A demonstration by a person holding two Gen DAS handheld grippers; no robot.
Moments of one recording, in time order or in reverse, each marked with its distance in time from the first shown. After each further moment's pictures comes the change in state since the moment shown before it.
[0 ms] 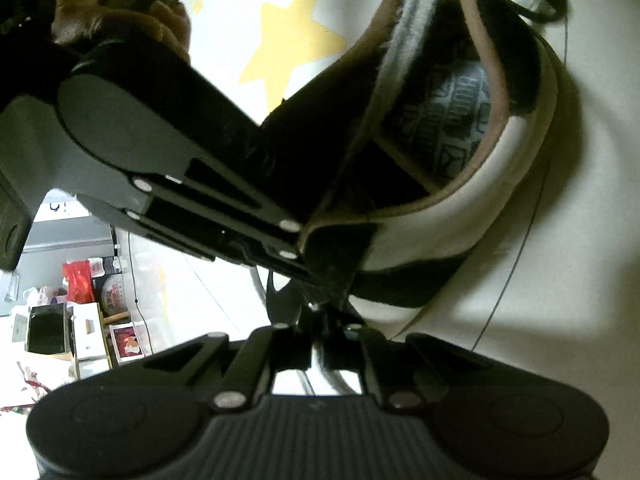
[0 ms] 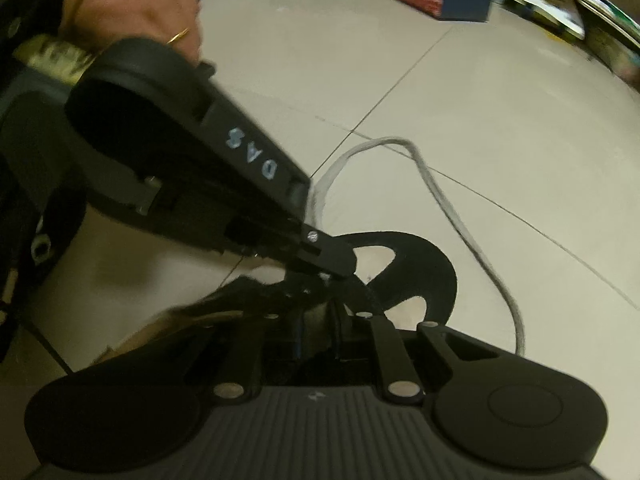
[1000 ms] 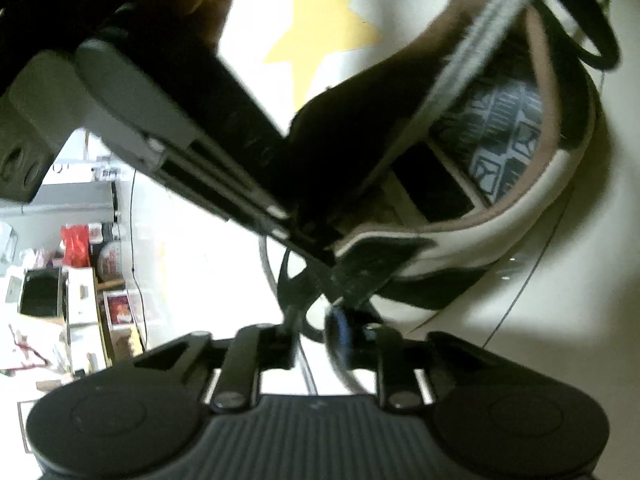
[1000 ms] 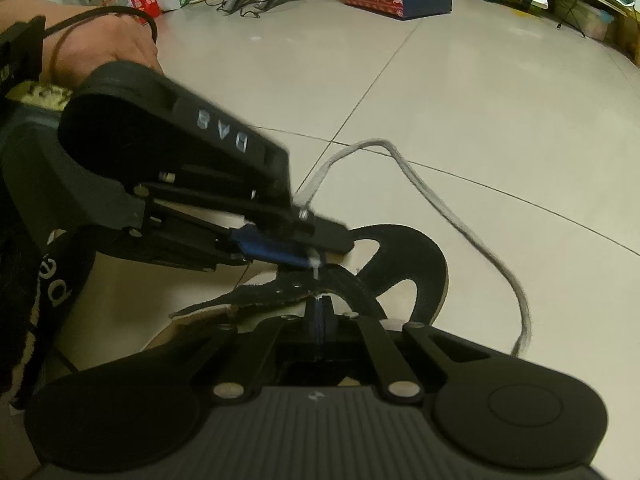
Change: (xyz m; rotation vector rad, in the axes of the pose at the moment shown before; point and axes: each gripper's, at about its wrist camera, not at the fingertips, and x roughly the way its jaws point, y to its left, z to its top) left arm -0.048 -0.033 0.024 -0.104 0.076 -0.004; right arm 0.013 -0.018 -0.003 0.116 -0.036 0.028
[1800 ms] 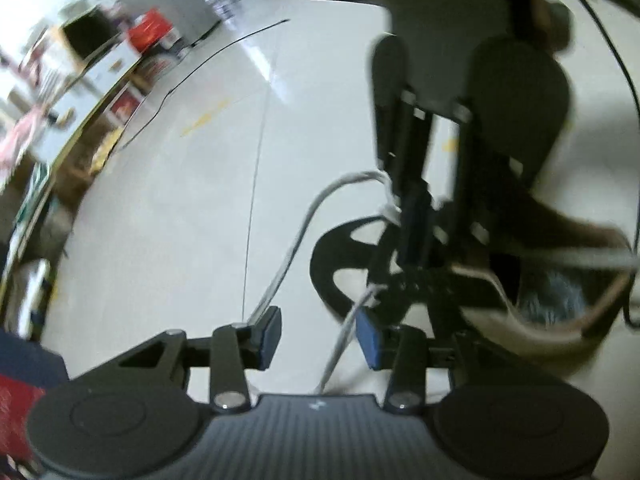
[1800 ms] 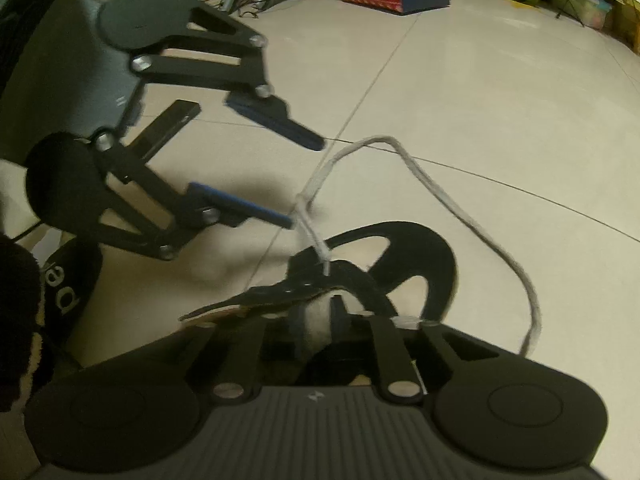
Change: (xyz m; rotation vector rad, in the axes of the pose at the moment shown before) left arm -0.021 0.054 -0.049 -0.932 0.030 -0.143; right arm 0.033 0.004 0.011 0.019 0.002 0.028
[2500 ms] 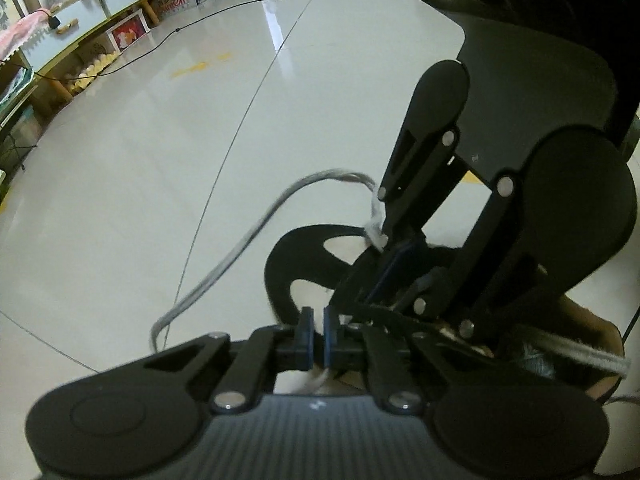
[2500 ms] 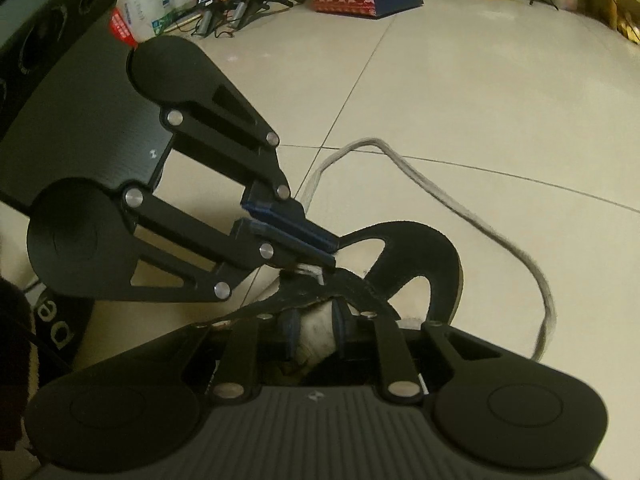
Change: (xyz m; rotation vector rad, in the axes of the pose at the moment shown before) left arm 0.047 0.015 0.010 -0.234 0.052 -0.158; right arm 0.043 -0.002 -0.007 0.120 -0.060 -0.006
